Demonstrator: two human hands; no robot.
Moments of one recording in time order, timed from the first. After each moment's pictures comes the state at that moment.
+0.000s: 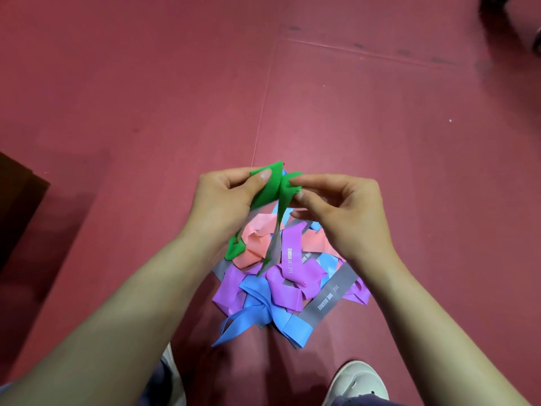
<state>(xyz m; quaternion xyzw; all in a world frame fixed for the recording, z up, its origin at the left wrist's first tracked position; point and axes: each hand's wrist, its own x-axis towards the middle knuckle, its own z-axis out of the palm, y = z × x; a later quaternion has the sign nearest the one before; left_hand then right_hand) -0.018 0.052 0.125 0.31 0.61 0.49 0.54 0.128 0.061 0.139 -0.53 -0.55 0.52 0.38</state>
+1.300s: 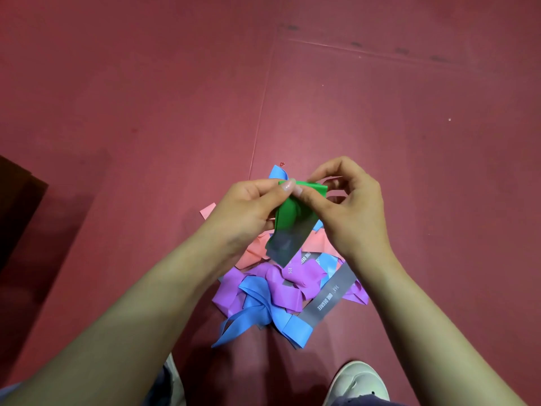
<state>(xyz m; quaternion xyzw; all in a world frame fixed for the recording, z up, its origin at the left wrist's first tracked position) -0.008 0.049 0.119 0.36 0.51 0.42 0.66 0.129 0.066 0.136 -0.58 -0.58 0.41 0.40</state>
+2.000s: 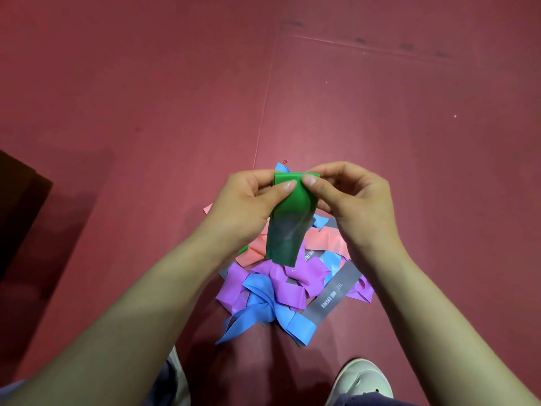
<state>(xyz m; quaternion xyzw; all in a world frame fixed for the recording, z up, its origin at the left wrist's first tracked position) -0.013 0.051 0.120 0.41 0.54 0.44 0.60 0.130 0.068 0.133 -0.53 -0.48 0.54 0.44</state>
